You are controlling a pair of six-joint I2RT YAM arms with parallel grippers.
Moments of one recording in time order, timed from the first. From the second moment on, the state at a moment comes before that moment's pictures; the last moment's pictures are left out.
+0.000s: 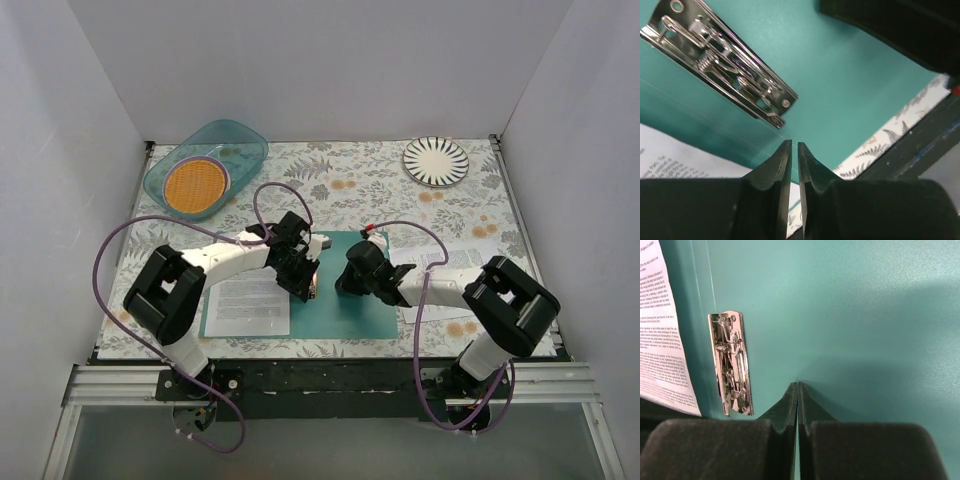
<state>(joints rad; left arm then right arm) -0.66 1.64 1.01 -0.61 0.38 -0.07 0.87 1.59 0.68 0.09 0.15 0.97</state>
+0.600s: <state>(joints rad) -0.67 1.84 1.18 -0.62 0.30 -0.08 0.86 1.49 0.55 0.13 0.19 1.04</state>
